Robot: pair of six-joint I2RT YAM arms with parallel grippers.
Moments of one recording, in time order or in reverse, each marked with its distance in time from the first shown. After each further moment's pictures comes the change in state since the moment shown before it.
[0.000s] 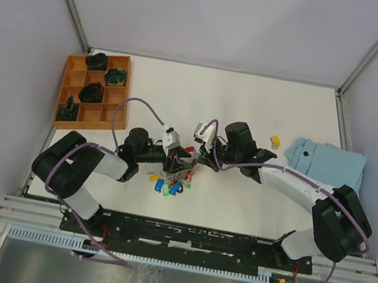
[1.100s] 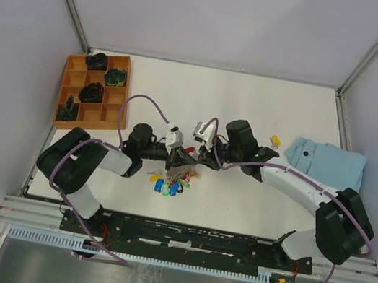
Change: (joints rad) left arm 0.000 0.058 0.084 -0.023 0.135 0.034; right arm -0.002 -0.006 0.039 -0.065 -0.042 -0.031
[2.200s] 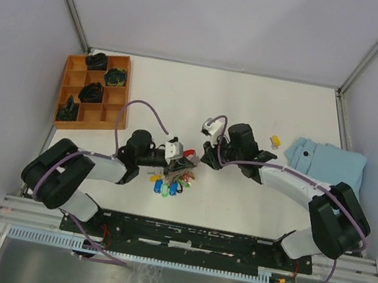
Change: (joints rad) left arm -0.049 -0.133 -0.062 -0.101 -0.104 0.145; right arm -0.026 0.021 -0.082 0.144 0.147 0.240
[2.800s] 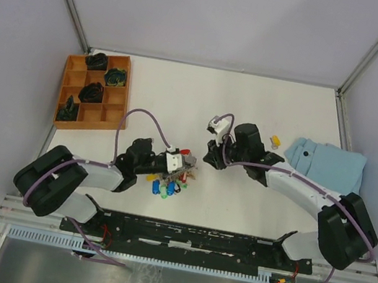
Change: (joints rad) left arm -0.098 -0.093 -0.077 -0.058 -0.246 0.213; right arm -0.025 -0.054 -0.002 -0.043 -0.001 0.063
